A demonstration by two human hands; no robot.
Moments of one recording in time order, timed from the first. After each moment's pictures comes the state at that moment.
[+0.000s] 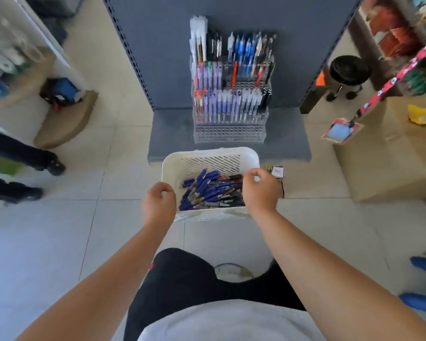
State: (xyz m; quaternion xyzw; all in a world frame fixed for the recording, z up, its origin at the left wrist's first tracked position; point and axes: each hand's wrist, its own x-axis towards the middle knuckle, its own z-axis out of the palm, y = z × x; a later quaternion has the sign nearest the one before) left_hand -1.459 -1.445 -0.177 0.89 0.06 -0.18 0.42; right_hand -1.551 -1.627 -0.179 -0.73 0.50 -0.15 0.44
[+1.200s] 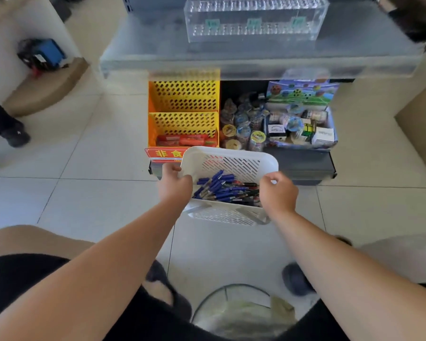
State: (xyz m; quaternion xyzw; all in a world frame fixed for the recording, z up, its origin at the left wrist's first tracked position) left_hand -1.457 -1.468 -0.618 0.87 0.05 -0.16 0.45; right_hand -1.578 -1.636 -0.633 -0.70 0.51 -0.14 0.47
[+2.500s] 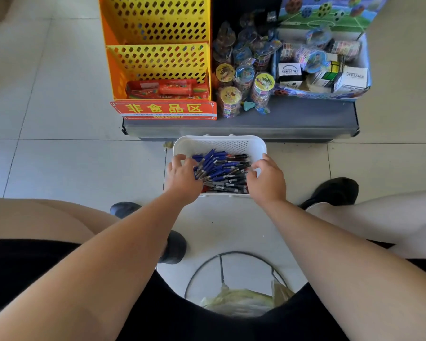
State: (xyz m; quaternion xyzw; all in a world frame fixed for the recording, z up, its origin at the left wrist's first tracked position) left_hand -1.448 -1.482 -0.772 0.93 -0.16 -0.27 0.16; right_hand -1.569 -1.651 -0.779 -0.83 0.43 0.01 0.37
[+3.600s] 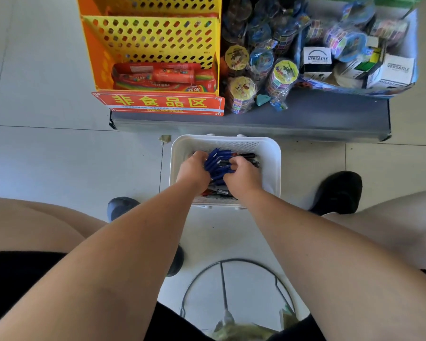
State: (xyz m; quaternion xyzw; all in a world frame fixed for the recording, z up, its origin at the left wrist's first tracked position) left_hand -1.405 -1.526 -0.827 0.90 -0.08 -0.36 0.22; right_hand -1.490 -1.632 -0.827 -0.76 0.42 0.16 0.48
